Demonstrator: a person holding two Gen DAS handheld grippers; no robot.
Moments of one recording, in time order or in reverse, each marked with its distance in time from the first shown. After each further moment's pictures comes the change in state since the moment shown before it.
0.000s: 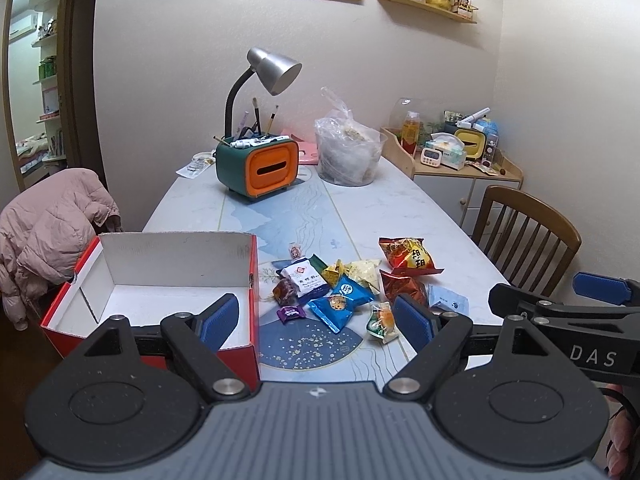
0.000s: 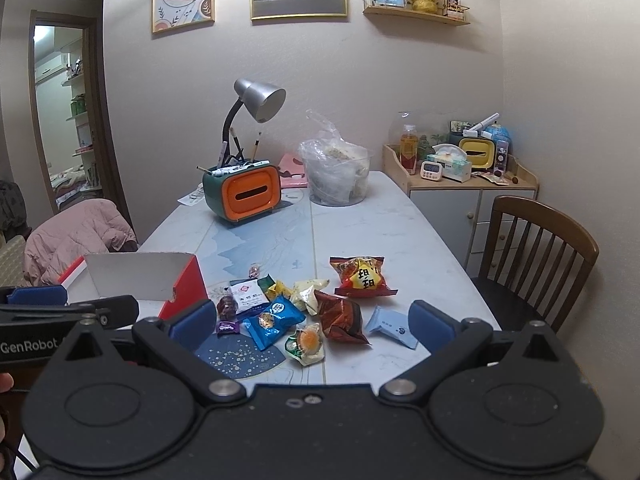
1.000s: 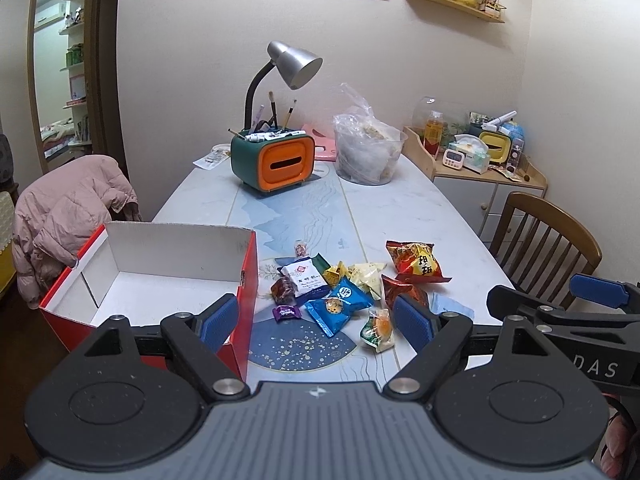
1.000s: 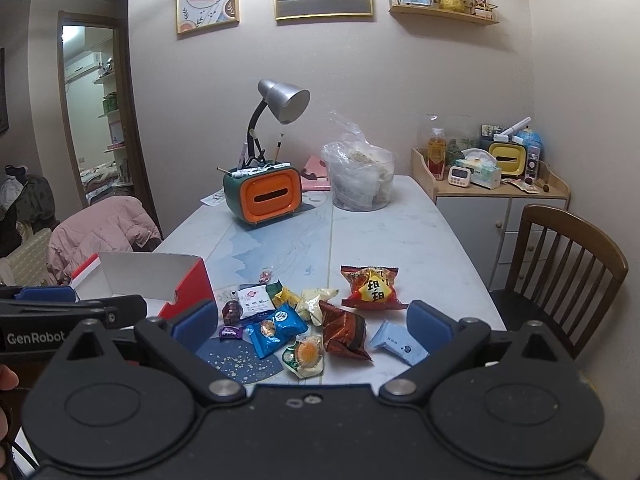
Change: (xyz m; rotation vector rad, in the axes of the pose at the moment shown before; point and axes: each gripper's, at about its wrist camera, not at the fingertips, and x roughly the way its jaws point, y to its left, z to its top) left arm 0.017 -0.037 0.010 -0.057 0.016 0.091; right arm 0.017 -0.043 0.012 -0.040 -0.002 0.121
